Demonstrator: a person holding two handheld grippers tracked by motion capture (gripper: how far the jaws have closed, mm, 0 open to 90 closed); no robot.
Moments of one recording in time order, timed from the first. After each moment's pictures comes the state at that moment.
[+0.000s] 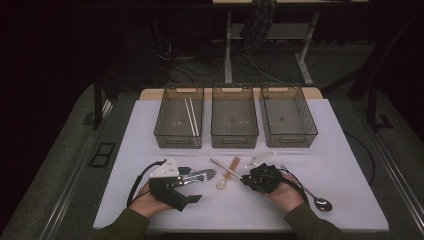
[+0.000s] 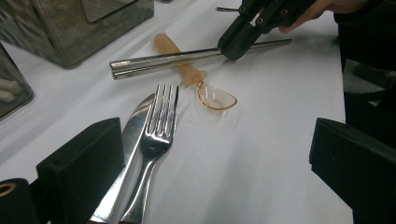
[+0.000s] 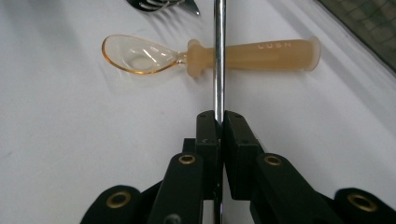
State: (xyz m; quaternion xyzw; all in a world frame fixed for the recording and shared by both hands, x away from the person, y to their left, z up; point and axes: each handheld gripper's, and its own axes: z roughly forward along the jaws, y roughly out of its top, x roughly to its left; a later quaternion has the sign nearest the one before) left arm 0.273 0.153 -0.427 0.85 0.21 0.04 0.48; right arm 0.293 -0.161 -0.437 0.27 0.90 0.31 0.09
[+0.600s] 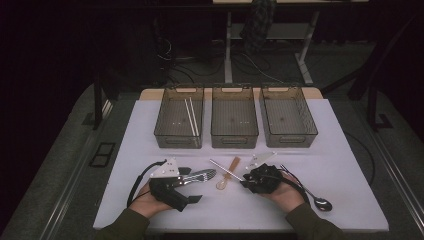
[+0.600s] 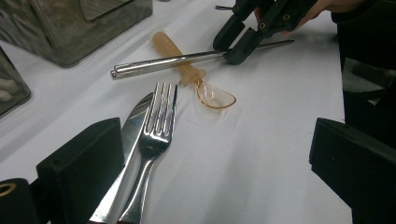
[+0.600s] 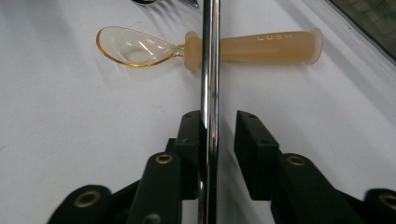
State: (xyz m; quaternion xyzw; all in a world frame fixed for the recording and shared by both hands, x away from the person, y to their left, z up) left arm 0.273 0.153 -0.428 0.85 0.20 0.04 0.48; right arm 0.294 -0.163 -0.440 0.27 0.91 0.31 0.08
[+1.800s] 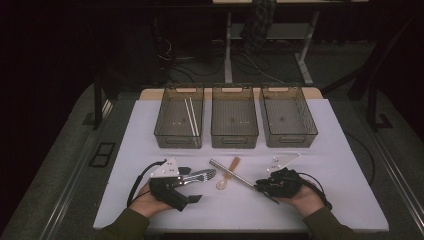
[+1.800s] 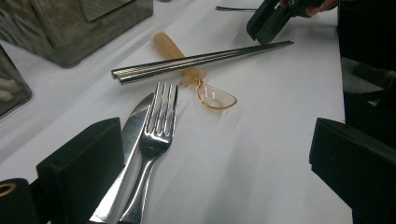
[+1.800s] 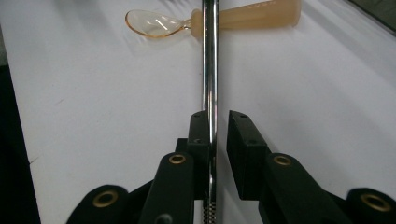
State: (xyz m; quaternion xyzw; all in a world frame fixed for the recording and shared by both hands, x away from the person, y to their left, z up) left arm 0.273 0.153 -0.428 0.85 0.20 0.04 0.48; right arm 0.278 -0.210 -0.433 0.29 0.89 0.35 0.04
